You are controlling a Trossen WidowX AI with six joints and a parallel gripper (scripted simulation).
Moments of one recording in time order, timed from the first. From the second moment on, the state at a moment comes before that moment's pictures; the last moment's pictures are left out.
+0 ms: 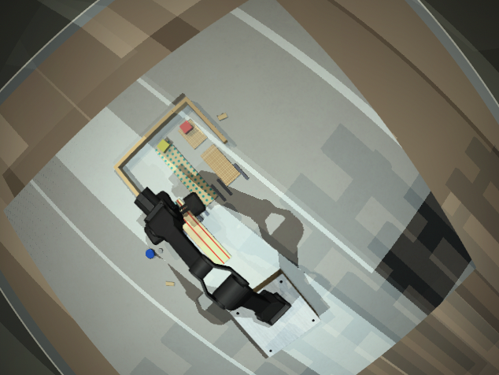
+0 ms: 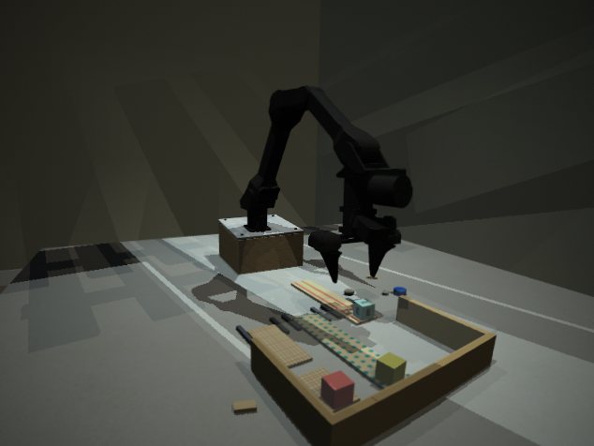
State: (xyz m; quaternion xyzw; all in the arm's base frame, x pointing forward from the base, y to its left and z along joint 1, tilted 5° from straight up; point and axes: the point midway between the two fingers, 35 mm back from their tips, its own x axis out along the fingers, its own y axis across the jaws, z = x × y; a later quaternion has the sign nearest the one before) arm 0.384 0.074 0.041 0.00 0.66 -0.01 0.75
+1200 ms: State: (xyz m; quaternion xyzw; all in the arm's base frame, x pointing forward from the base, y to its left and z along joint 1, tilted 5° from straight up) arm 0.427 0.076 0.009 0.00 0.65 -0.01 0.76
